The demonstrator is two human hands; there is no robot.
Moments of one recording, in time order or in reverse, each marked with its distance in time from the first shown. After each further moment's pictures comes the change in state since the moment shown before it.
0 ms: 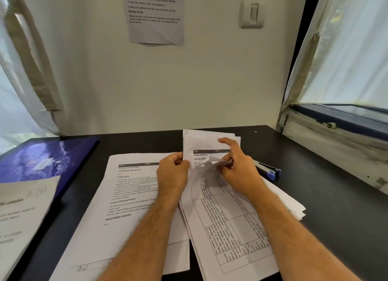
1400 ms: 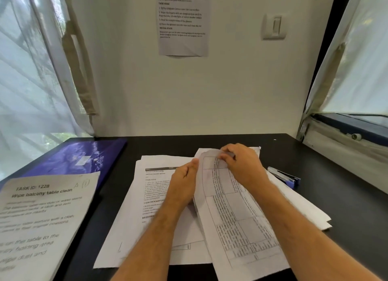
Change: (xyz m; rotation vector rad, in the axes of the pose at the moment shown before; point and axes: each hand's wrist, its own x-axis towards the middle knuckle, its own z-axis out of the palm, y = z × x) left_hand -0.026 0.010 -0.053 0.036 -0.193 0.006; right_hand 0.020 -0.050 0.012 -0.254 -0.036 -0.091
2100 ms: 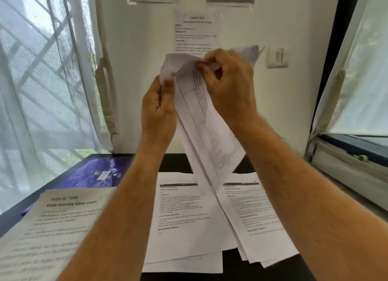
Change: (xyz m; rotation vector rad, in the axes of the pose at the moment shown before) left_hand -0.009 0.186 -0.092 -0.147 0.413 0.788; right_hand 0.043 -0.184 -0.122 0.212 0.834 -0.659
